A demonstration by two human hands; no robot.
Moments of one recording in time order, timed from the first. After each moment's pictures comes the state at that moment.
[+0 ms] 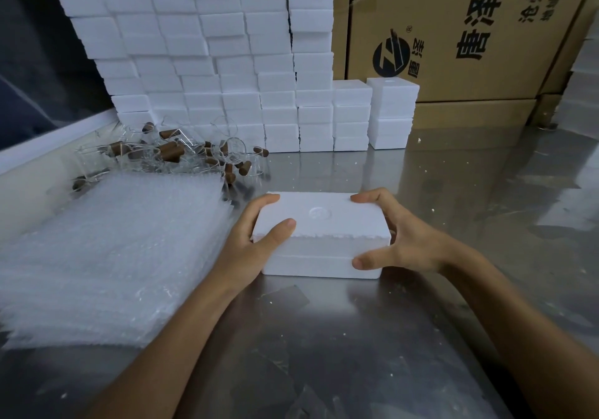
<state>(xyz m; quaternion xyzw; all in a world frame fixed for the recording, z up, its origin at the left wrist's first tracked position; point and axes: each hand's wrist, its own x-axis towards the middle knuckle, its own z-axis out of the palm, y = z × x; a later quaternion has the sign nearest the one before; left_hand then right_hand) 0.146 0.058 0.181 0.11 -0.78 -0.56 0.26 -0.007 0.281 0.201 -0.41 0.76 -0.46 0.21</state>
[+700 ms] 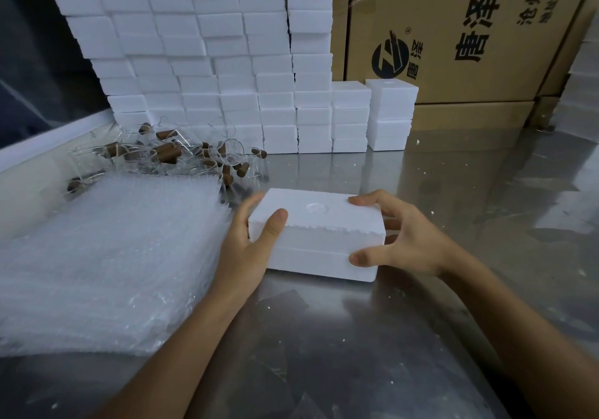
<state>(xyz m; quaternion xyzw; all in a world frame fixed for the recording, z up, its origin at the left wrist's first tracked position) 0.143 0.070 0.179 0.18 -0.74 -0.56 0.31 0.000 0.278 0.204 -0.40 0.78 -0.47 0.11</state>
